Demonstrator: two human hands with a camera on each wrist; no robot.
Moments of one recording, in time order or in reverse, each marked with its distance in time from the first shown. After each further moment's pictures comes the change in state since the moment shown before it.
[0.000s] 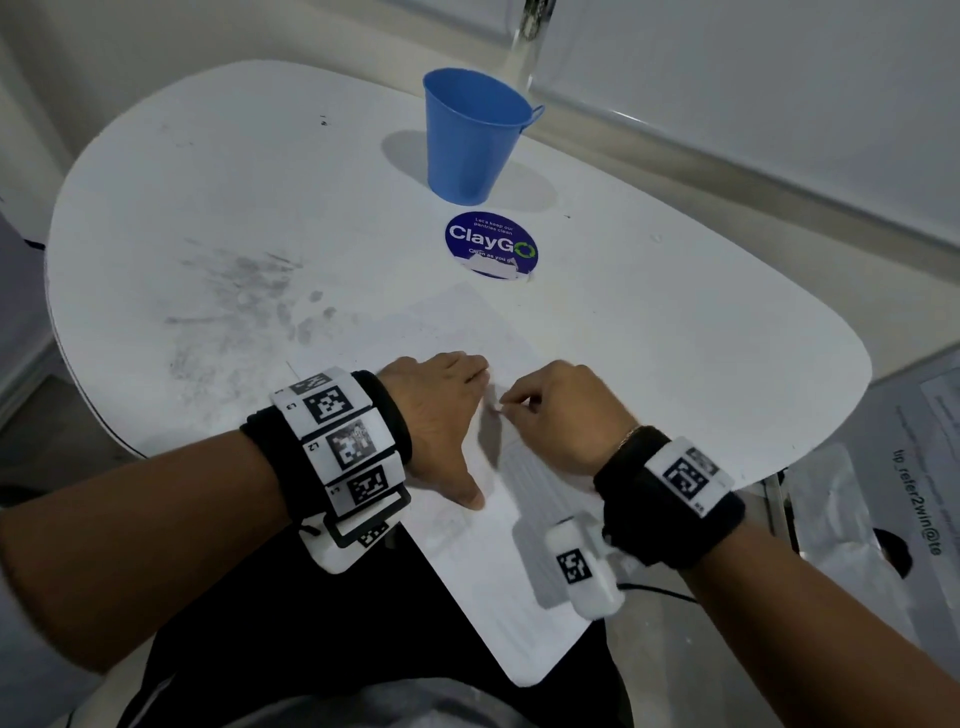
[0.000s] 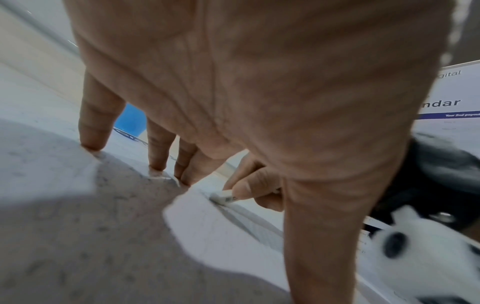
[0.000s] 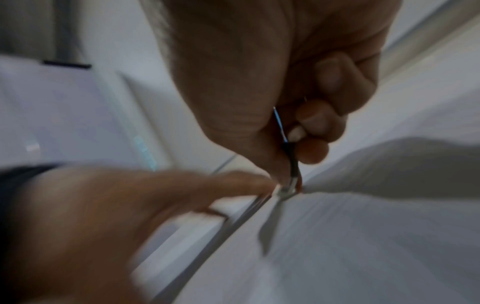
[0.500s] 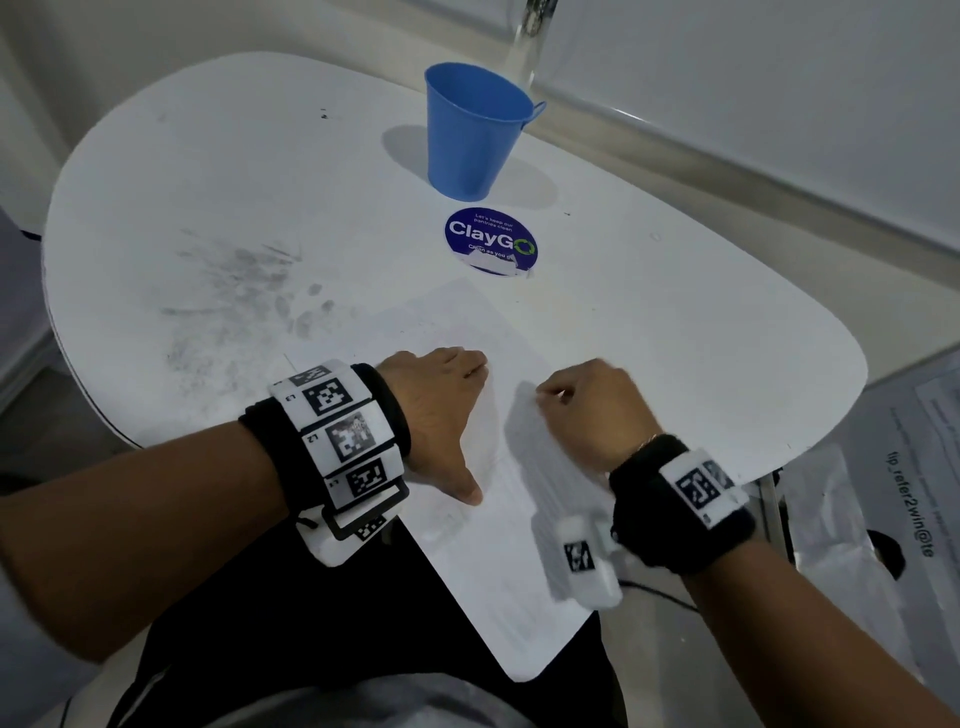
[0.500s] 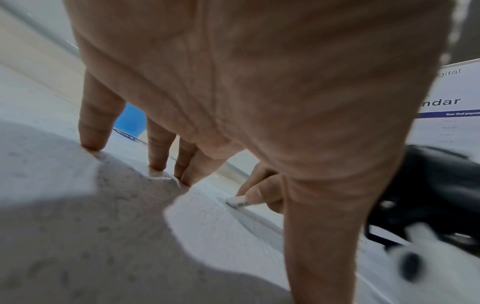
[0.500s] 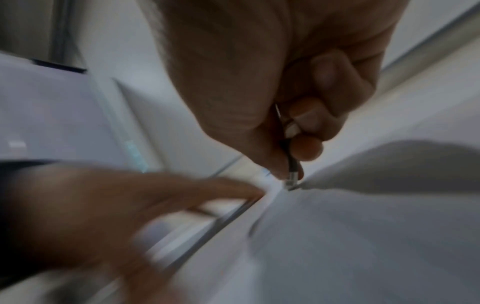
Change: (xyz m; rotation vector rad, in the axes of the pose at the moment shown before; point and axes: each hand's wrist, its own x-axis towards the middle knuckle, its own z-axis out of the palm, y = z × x) left_hand 0.000 -0.001 0.003 -0.010 0.008 -0.001; right_hand -0.008 0.018 -0.007 0.026 0.143 0.107
